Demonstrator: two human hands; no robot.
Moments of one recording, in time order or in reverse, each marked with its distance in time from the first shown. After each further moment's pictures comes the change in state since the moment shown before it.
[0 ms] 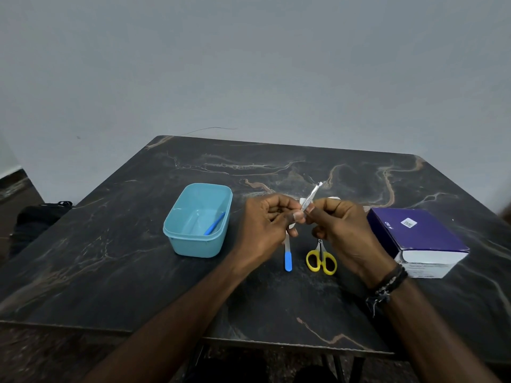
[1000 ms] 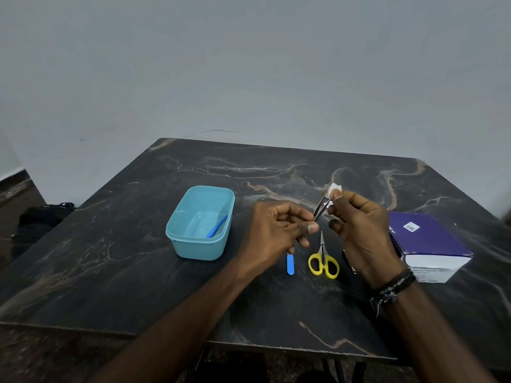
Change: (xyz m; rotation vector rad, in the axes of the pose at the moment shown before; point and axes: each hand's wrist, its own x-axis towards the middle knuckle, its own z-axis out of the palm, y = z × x) left_hand -0.001 -0.005 0.000 -0.020 -0.099 -0.004; right_hand 0.007 -0.001 -0.008 0.234 0.280 0.013
